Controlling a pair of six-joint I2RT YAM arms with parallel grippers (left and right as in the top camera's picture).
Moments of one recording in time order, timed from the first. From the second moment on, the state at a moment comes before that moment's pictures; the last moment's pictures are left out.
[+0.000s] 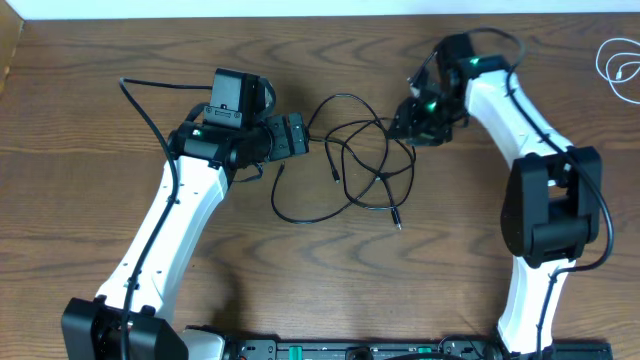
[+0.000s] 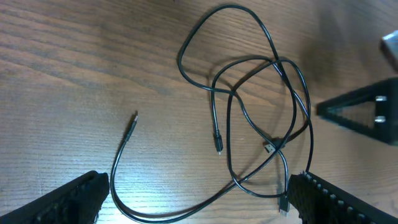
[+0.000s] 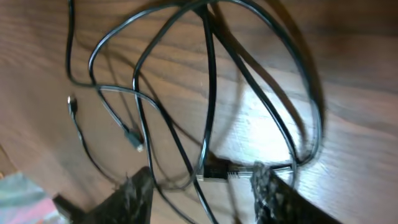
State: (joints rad) left arm -0.24 1.51 1.25 -0.76 0.22 -0.44; right arm 0.20 2.15 1.68 -0.96 -0.52 0.30
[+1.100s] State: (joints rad) left arm -0.24 1.51 1.25 -0.78 0.21 -0.44; right arm 0.31 2.09 1.70 -0.67 -0.62 0.40
